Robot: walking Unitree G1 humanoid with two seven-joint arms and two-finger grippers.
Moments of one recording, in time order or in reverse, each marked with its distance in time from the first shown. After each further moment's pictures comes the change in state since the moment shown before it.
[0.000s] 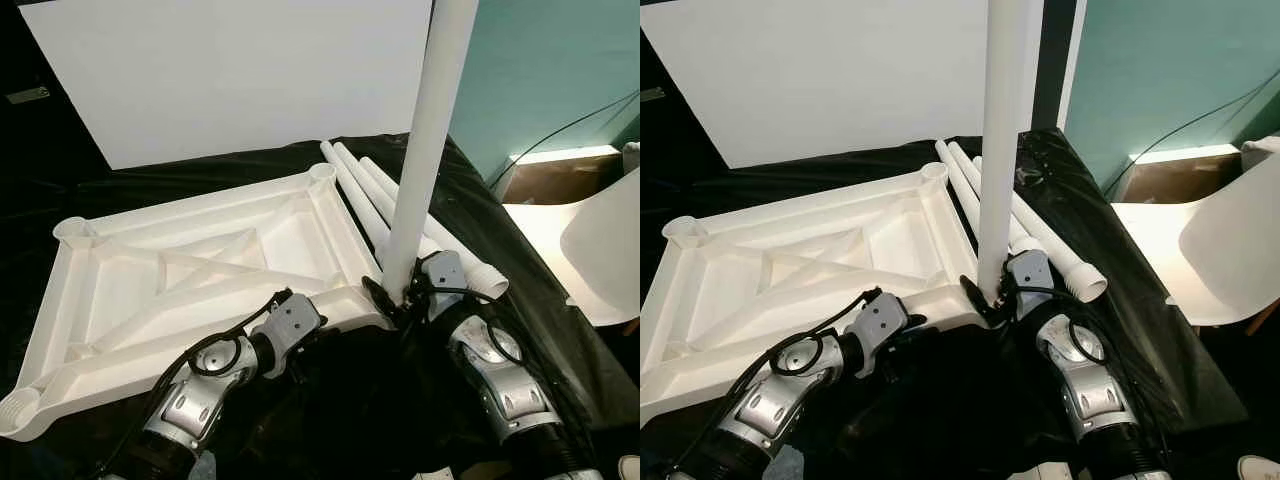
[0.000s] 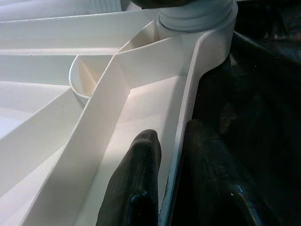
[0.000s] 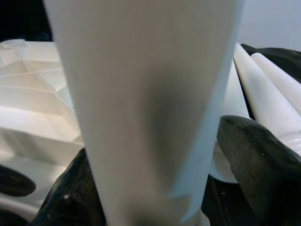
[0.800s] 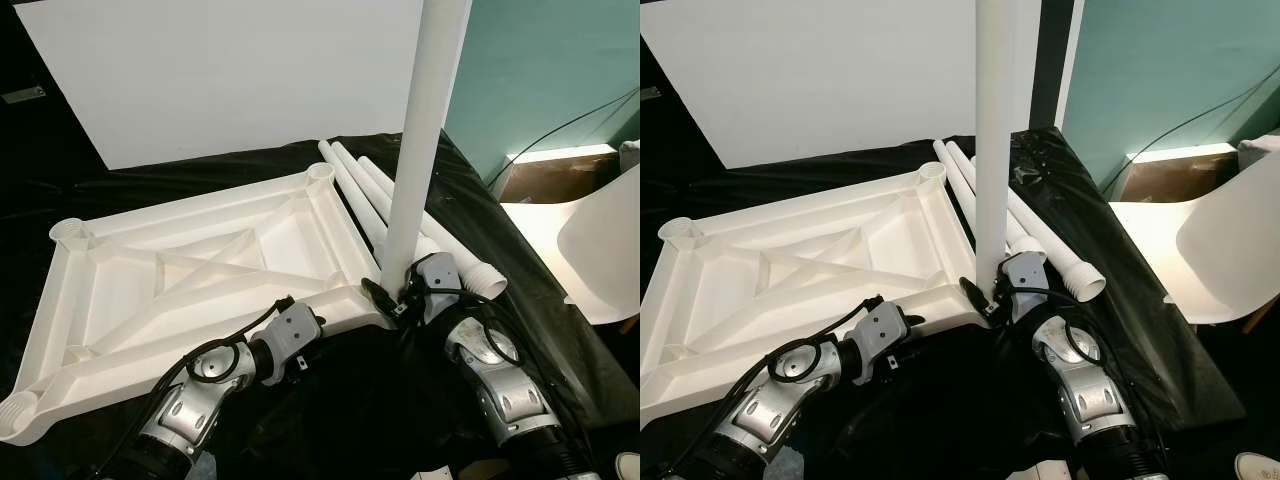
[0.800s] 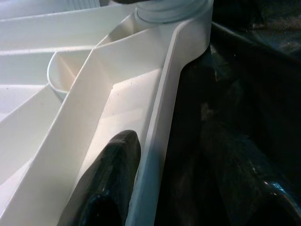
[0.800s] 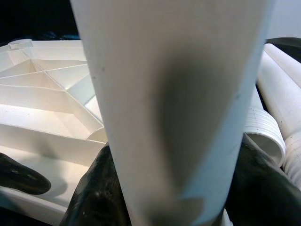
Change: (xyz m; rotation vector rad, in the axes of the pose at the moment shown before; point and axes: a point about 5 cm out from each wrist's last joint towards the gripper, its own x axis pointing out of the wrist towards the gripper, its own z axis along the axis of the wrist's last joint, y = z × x) left arm -0.006 0.001 -0.002 0.021 -0.010 -0.002; right arm 0.003 0.007 0.001 0.039 0.017 0.032
